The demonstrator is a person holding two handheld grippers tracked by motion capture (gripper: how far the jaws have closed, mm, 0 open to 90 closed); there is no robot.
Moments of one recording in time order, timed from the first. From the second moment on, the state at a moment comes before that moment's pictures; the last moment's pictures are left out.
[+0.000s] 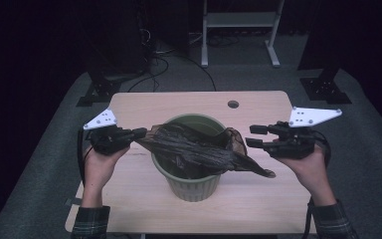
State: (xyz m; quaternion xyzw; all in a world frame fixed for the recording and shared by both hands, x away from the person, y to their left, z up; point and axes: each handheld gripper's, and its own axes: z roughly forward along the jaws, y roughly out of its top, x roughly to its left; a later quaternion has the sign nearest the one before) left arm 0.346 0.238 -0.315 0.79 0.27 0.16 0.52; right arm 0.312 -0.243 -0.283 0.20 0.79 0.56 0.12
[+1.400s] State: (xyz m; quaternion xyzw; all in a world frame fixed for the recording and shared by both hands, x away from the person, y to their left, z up) left arm 0.369 0.240 -0.345 0.81 0.32 0.18 0.45; right arm 0.397 -0.202 -0.359 0.30 0.82 0.47 0.15
